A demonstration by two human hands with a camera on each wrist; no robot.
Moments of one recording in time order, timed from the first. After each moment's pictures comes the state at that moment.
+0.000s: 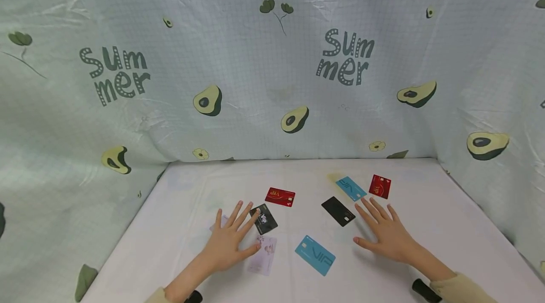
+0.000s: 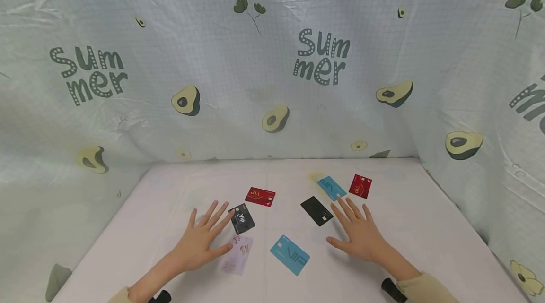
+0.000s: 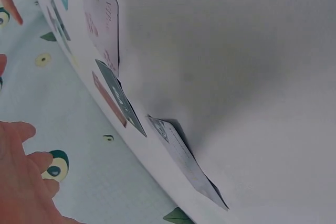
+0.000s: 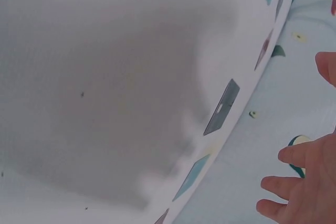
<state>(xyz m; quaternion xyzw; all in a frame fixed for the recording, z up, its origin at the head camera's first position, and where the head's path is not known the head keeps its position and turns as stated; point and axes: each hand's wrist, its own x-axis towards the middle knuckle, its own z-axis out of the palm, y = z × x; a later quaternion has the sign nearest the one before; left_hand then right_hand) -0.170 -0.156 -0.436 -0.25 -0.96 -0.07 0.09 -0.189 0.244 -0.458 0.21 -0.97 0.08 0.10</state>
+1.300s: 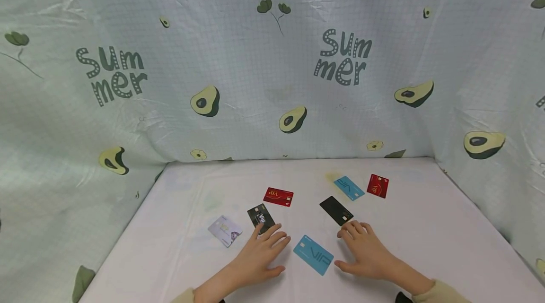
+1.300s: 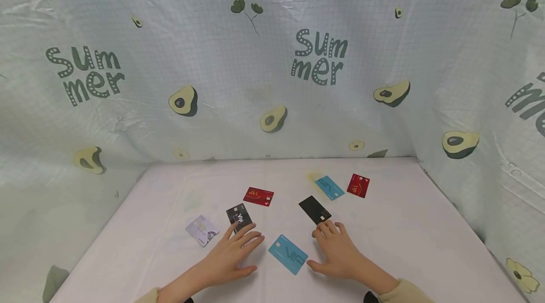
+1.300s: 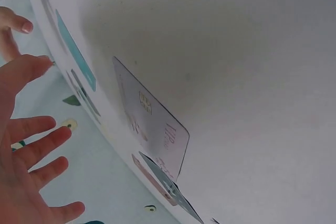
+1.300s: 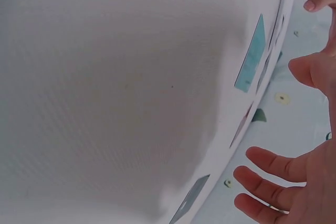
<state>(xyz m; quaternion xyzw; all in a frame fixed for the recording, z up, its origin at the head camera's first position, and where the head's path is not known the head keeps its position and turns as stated) -0.157 -0.097 -0.447 -0.42 -0.90 -0.01 0.13 -0.166 0.198 -0.462 0.28 -0.96 0.07 0.06</state>
